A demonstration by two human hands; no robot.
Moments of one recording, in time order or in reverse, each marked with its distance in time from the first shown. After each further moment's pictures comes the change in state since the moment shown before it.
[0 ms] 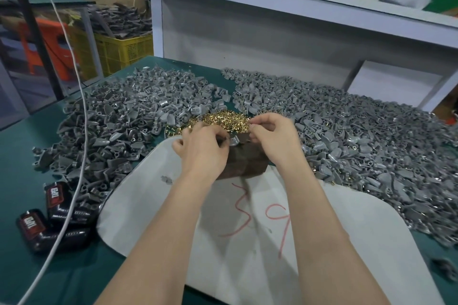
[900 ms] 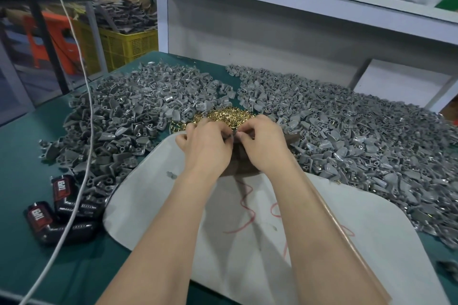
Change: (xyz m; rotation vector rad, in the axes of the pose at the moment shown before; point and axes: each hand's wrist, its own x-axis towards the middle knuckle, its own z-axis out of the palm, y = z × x) left_hand 0.001 -0.004 -0.001 0.024 0.018 0.027; right_hand -0.010 -0.007 0.022 -0.569 -0.111 -0.263
